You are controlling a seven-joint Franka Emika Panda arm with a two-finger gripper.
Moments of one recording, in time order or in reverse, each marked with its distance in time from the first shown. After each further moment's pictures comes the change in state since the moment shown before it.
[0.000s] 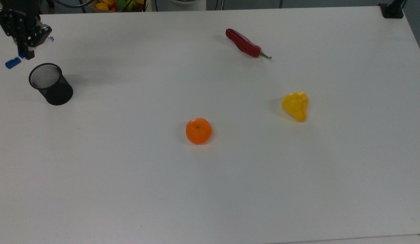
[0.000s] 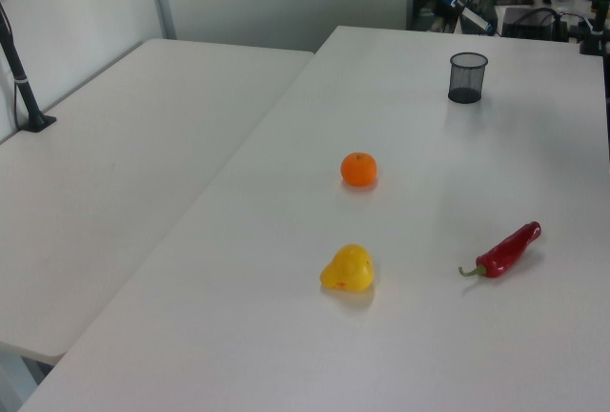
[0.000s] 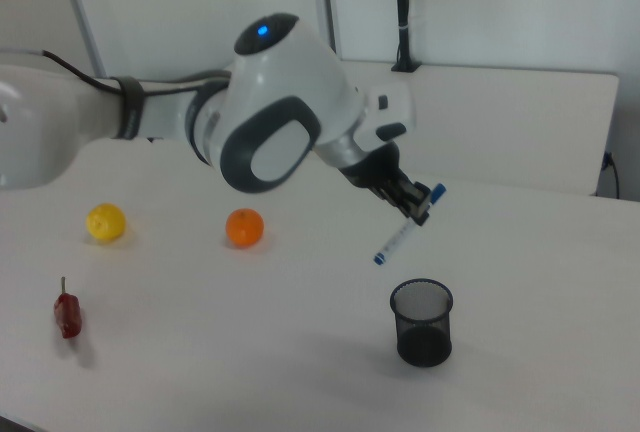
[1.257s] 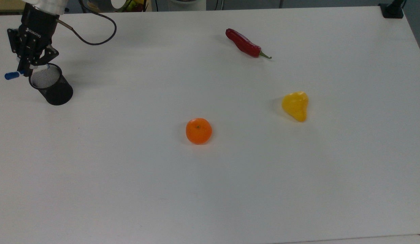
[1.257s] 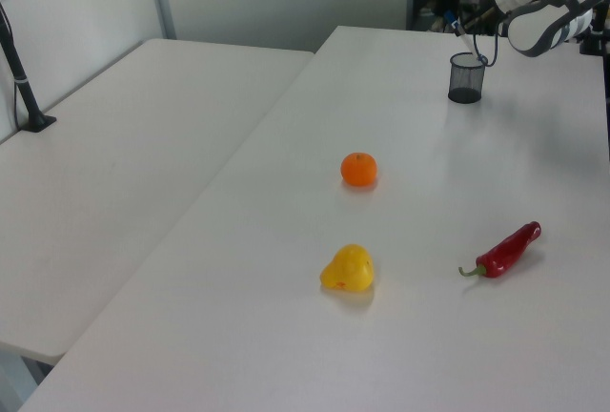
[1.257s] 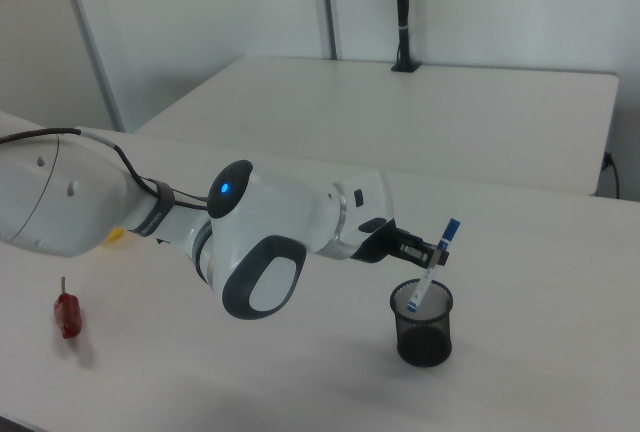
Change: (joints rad) arm -0.024 0.088 0.007 -0.321 0.000 0.765 -0.014
